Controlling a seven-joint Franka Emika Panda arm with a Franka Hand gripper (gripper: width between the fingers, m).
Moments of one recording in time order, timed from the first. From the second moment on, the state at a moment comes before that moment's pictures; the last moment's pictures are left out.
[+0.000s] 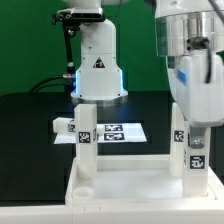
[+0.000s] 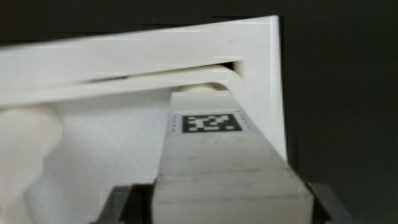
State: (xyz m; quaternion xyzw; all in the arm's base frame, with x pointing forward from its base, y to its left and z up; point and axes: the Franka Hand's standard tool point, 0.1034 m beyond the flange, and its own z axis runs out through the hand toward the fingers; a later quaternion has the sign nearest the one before) arm 0.638 0.105 0.104 -0.62 0.78 0.00 0.08
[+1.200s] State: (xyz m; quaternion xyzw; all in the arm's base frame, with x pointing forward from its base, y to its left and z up) arm 0.631 0.105 0.169 -0.54 0.83 -0.01 0.16
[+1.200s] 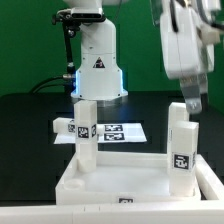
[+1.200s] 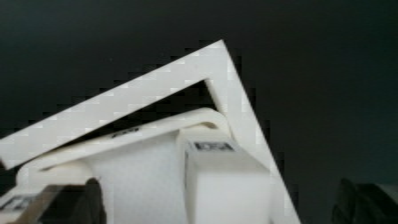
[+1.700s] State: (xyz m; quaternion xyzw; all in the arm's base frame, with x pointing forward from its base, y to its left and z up) arm 0.624 0.099 0.158 -0.57 0.81 -0.03 0.15
